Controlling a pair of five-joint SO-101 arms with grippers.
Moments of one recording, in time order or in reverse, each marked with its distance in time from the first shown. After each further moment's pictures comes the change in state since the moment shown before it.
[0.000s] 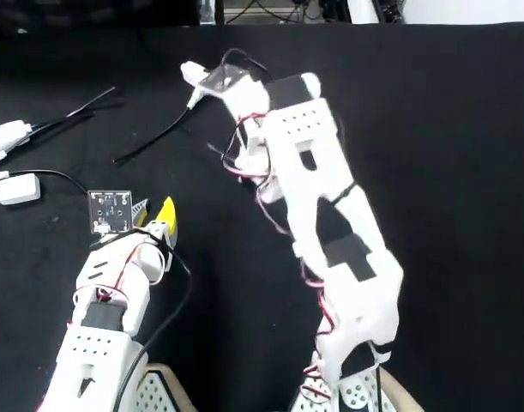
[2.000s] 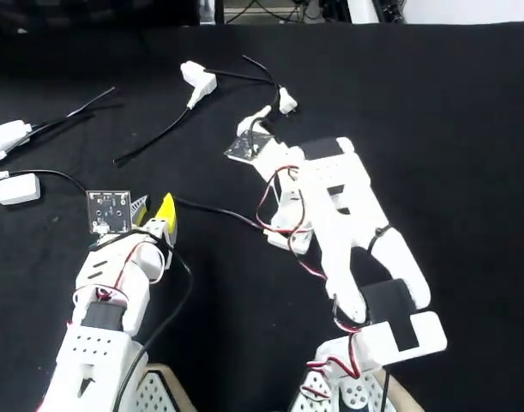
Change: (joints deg) left arm 0.0 0.0 0.0 -2.0 0.0; right arm 7.2 -20.0 43.8 -24.1 16.9
